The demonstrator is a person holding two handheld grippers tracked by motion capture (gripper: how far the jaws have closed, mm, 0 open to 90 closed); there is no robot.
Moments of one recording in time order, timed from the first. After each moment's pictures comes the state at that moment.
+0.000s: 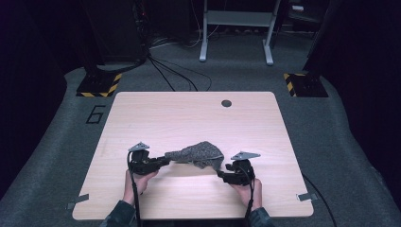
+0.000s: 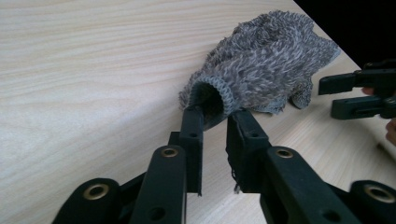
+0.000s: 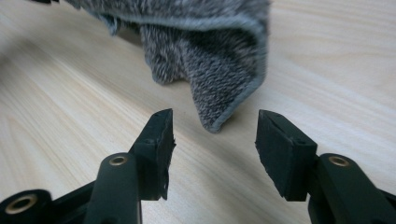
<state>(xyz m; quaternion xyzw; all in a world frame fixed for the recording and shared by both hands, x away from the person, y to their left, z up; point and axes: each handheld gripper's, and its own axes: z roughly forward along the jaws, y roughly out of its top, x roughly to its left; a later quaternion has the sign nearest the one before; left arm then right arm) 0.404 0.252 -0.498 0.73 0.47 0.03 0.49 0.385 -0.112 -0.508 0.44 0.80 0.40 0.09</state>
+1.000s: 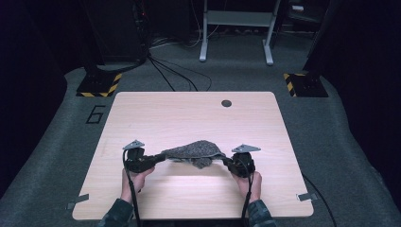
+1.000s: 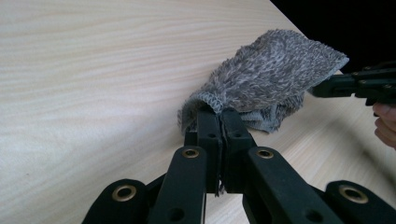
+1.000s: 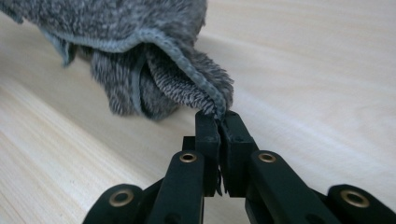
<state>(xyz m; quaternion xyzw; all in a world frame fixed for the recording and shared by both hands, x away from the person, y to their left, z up) 0.406 0.265 -0.486 0.72 0.48 0.04 0.50 0.404 -0.117 -0.492 0.46 0.78 0.40 0.14</state>
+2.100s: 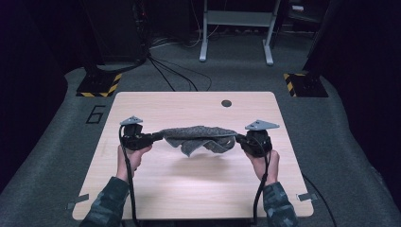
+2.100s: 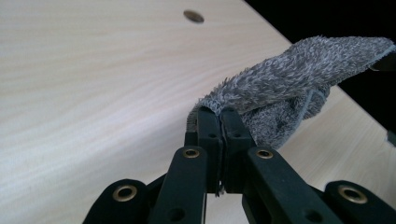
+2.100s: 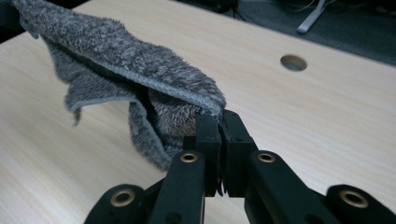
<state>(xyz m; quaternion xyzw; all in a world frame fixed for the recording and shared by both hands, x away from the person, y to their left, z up) 0.439 0.263 -0.416 0.74 0.46 0.07 0.49 0.413 -0.140 -0.393 0.43 0.78 0.40 0.21</state>
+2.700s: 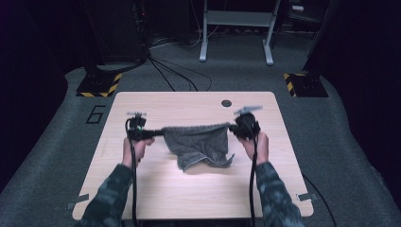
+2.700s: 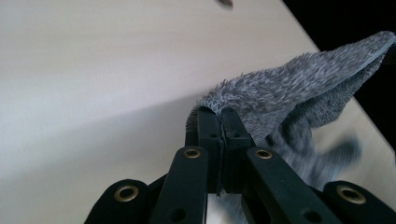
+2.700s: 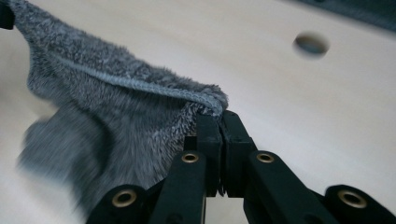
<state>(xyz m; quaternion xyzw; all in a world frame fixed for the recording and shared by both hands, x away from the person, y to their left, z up) 0.508 0.269 -0.440 0.72 0.52 0.00 0.46 0.499 -0.120 -0.395 0.43 0.81 0.36 0.18</state>
